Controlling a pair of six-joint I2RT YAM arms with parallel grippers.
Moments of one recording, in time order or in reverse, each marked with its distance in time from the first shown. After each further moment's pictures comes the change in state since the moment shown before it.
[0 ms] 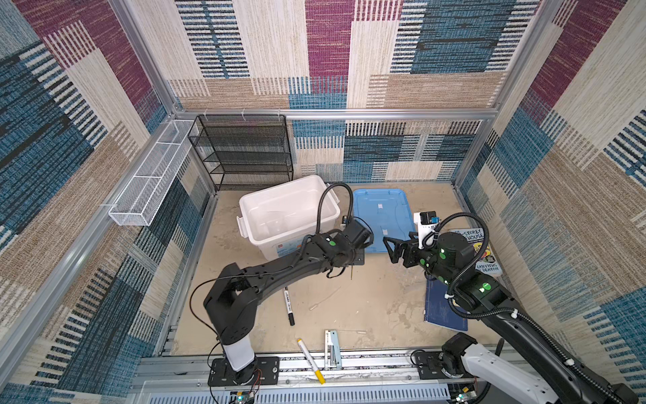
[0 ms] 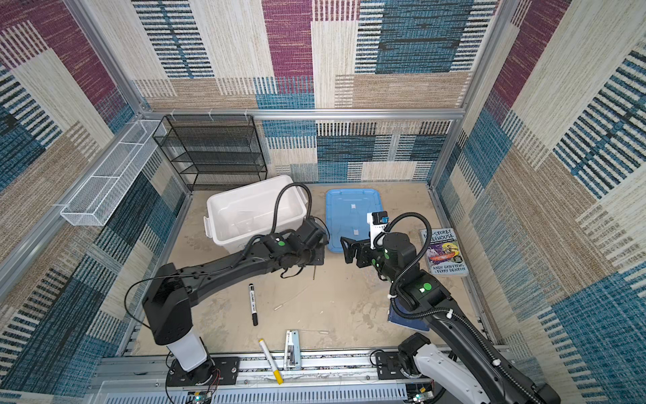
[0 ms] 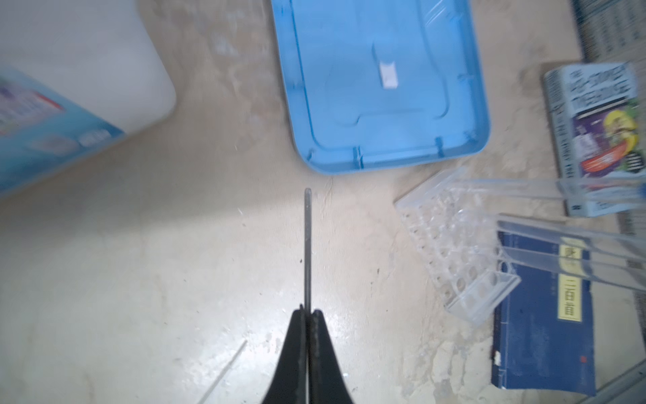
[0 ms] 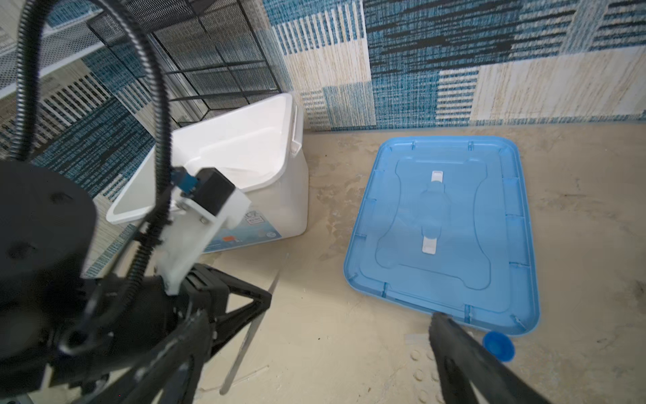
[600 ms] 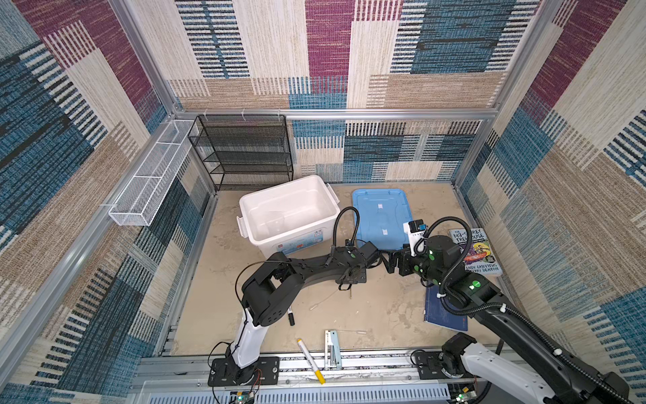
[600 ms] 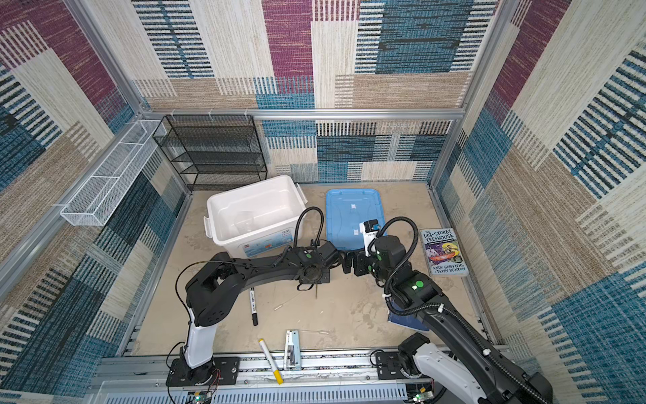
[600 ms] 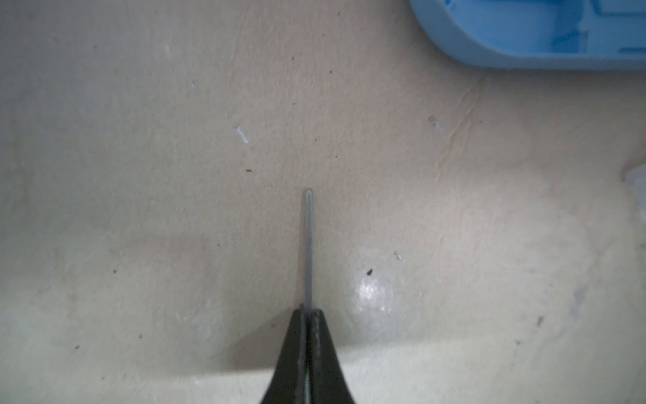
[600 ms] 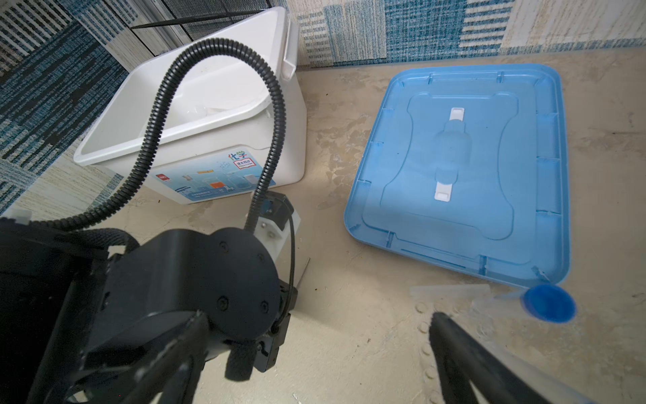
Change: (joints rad) left arm -0.084 0.333 -0.012 -0.014 -0.032 -0.196; right arm 0.000 0.035 -0.073 -0.069 -0.060 -0.003
